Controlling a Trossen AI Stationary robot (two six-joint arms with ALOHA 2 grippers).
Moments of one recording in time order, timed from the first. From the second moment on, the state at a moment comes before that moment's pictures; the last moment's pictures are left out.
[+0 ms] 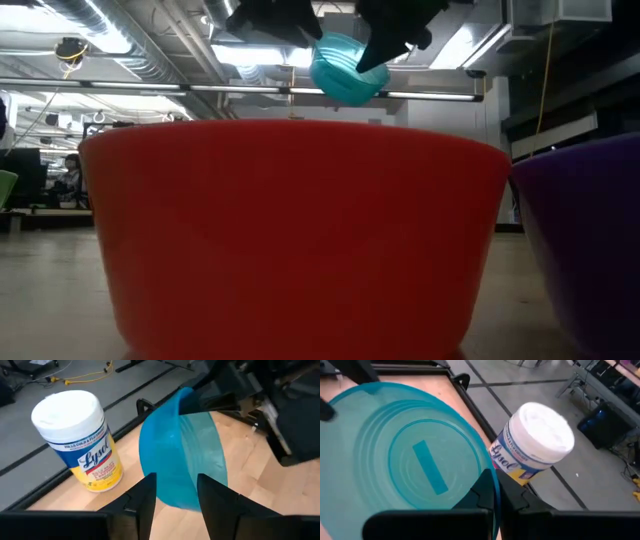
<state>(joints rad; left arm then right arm) -0.10 1.48 1.33 -0.50 -0.68 -0.48 0.01 1.50 1.30 -0.48 0.64 0.06</state>
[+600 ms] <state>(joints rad) -0.07 1.48 1.33 -0.63 -0.87 -0.68 0.05 1.47 1.30 -0.34 0.57 0.07</state>
